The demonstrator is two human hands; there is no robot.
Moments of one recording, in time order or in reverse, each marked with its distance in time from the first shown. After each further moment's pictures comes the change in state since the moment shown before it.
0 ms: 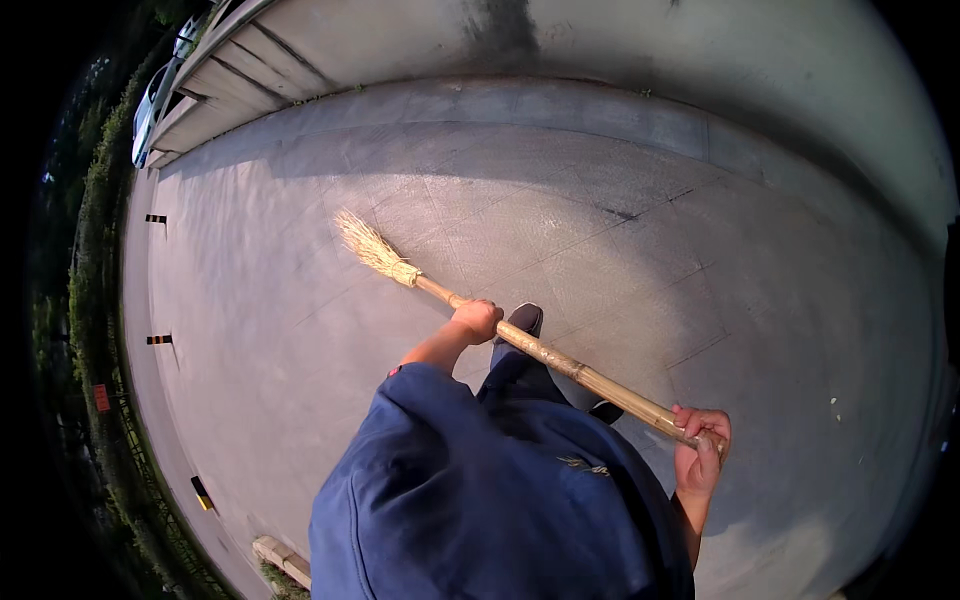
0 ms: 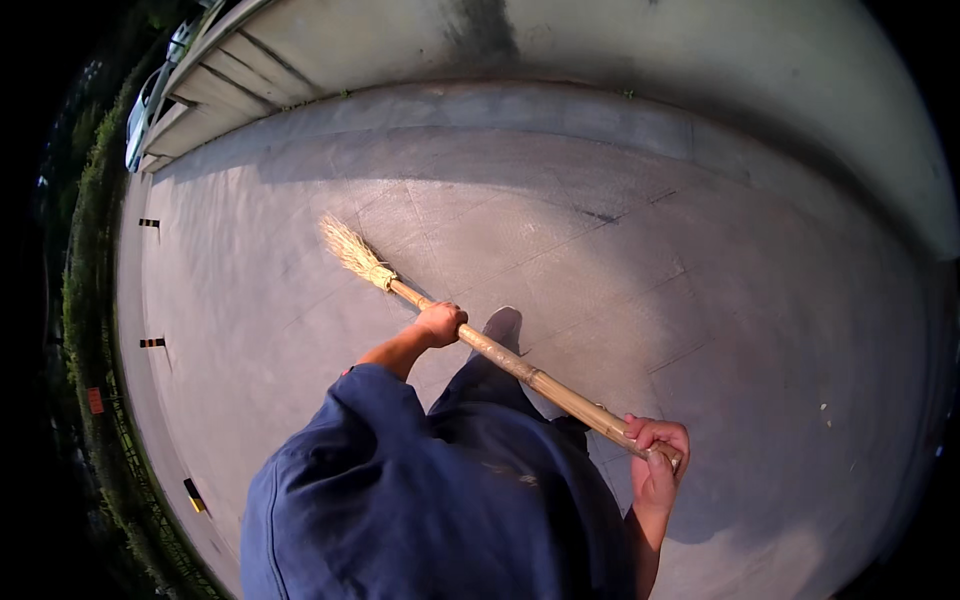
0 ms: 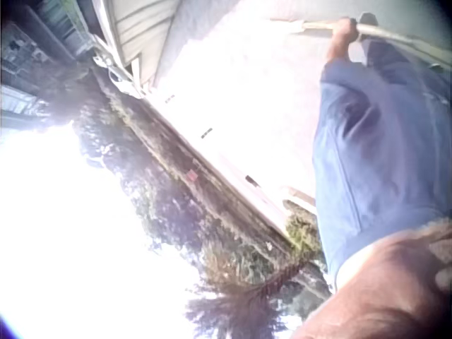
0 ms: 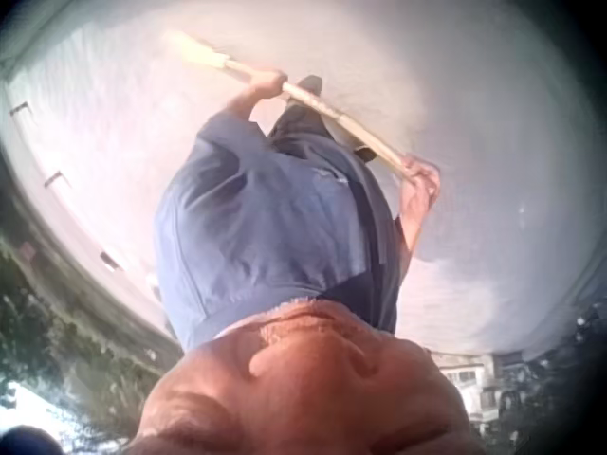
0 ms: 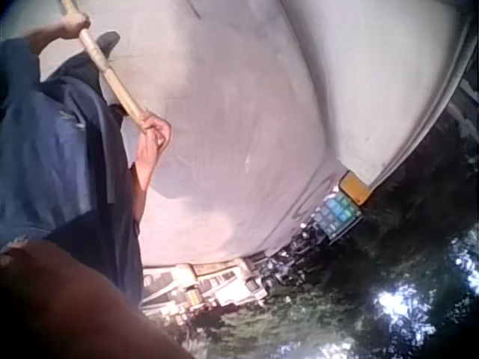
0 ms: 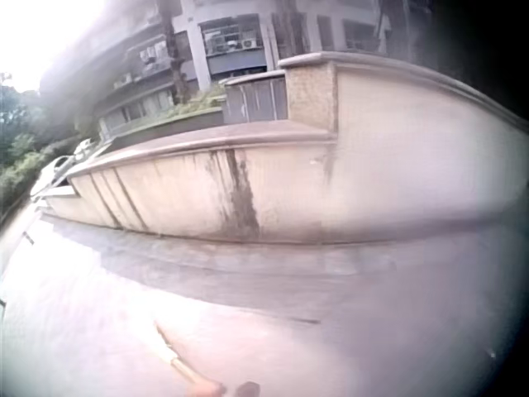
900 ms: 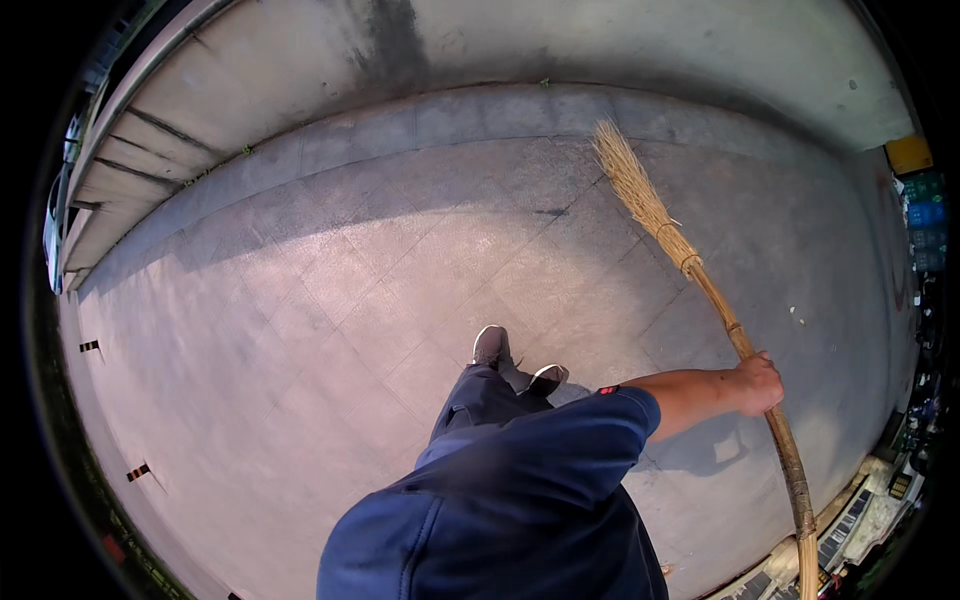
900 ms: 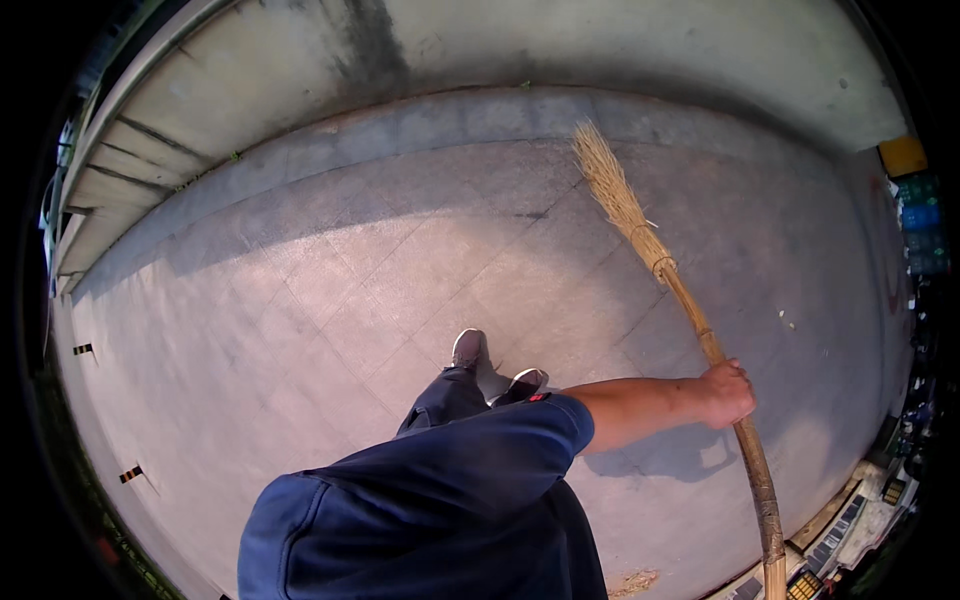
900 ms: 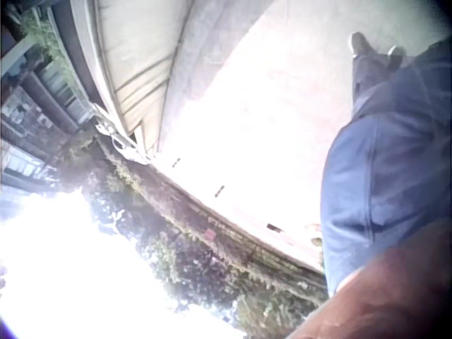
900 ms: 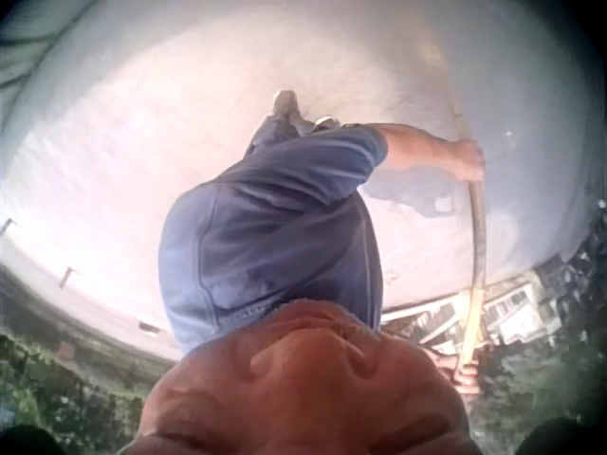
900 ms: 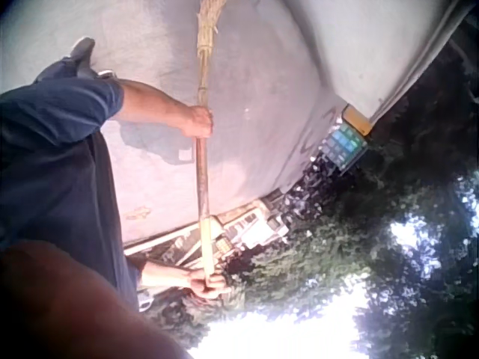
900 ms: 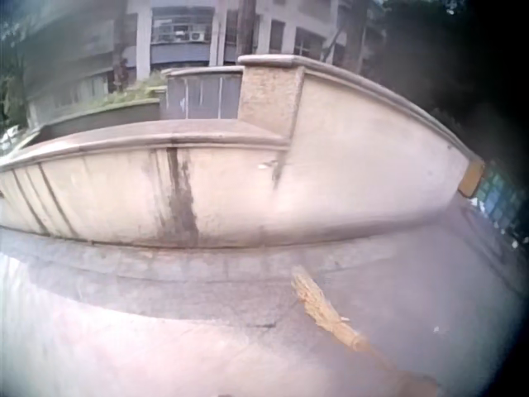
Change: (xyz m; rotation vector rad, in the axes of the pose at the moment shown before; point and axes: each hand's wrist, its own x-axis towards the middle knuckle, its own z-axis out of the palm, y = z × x) left_hand 0.016 0.399 -0.150 -0.252 0.188 1.304; right_hand -0.224 -0.217 0.135 -0.753 0.951 -1.121
